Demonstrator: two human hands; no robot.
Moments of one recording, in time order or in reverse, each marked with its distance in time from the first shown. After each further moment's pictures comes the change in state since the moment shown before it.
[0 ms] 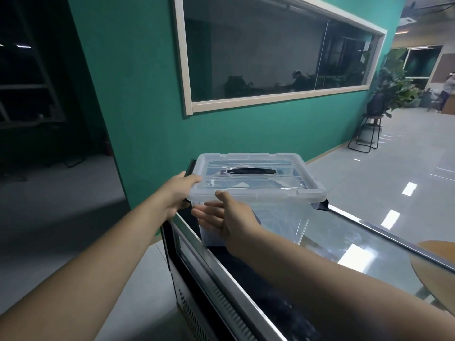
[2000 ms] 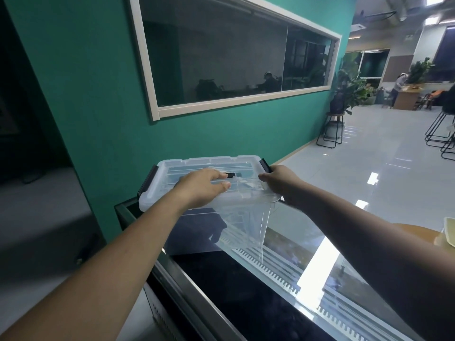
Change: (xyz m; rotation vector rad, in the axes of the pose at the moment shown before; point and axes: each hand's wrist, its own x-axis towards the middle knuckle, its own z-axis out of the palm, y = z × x) left_hand -0.031 0.061 0.122 0.869 -0.145 0.373; right_hand 0.039 -0.137 -0.189 -0.903 0.511 -0.247
